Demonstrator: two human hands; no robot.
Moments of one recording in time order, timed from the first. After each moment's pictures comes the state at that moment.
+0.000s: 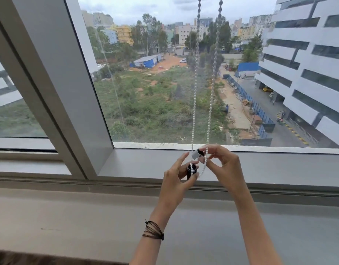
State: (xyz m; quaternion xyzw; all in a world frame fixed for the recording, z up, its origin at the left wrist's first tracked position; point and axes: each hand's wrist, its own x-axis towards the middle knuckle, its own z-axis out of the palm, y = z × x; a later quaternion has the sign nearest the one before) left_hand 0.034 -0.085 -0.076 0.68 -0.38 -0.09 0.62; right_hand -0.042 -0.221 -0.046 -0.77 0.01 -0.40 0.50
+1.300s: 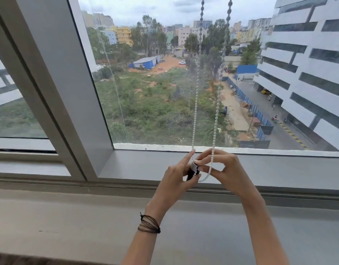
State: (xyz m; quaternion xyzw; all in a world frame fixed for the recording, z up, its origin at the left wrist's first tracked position) left_hand 0.050 -0.084 -0.063 0.71 -0.48 -0.06 0.51; right_hand -0.052 -0.218 -0.020 -0.86 -0.04 -0.32 0.39
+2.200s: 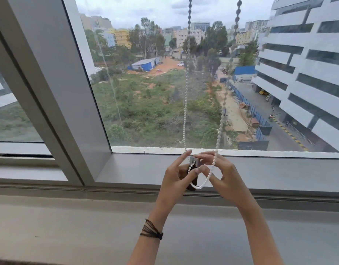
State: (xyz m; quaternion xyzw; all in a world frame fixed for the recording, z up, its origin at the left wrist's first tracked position) left_hand 0.040 -0.089 -0.052 0.59 -0.38 -0.19 0.68; right_hand -0.052 -0.211 -0.032 -0.86 0.00 -0.34 0.39
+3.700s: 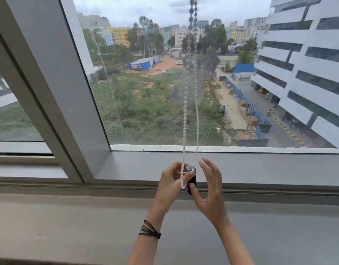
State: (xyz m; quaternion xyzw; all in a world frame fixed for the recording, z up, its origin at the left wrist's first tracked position) left_hand 0.037 -0.084 -0.071 0.59 -0.30 -0.23 0.71; right_hand -0.045 -0.187 -0.118 -0.83 0.04 -0.49 0.28
